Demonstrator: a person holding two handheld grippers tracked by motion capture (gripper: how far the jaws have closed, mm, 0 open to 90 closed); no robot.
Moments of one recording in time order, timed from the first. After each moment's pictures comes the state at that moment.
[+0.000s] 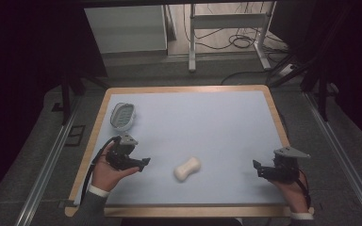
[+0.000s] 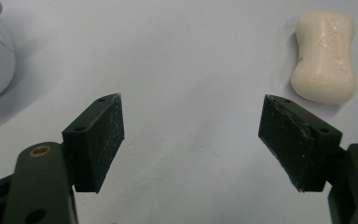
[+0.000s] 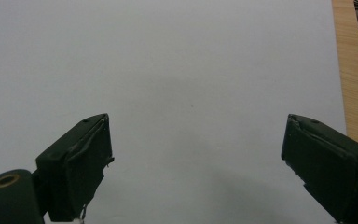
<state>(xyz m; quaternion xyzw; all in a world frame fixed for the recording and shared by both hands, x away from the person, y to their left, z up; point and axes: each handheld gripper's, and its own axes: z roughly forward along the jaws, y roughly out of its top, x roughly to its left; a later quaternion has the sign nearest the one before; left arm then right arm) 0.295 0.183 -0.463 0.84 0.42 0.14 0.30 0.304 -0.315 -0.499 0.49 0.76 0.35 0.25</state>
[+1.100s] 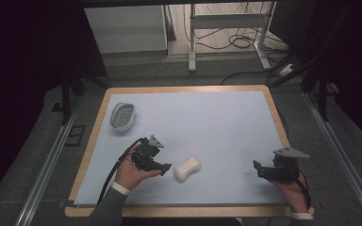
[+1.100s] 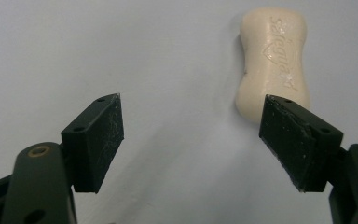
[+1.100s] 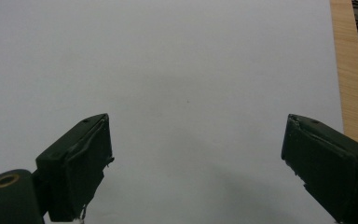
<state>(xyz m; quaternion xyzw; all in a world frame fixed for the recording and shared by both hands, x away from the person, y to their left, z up) 0.310 0.119 -0.480 0.88 0.38 0.10 0.28 0.305 -0.315 -0.502 0.49 0.76 0.34 0.25</state>
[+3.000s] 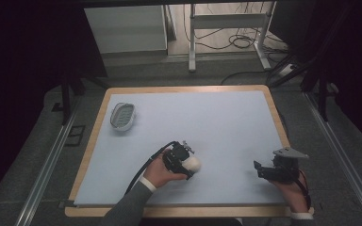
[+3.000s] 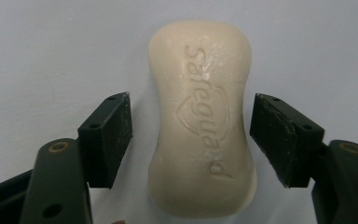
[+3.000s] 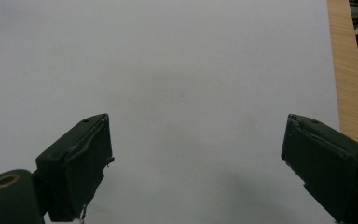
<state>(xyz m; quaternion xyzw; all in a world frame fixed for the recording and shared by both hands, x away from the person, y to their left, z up) 0.331 0.038 -0.505 0.92 0.33 0.03 0.22 0.306 -0.317 -0.505 0.49 0.76 0.33 0.26</state>
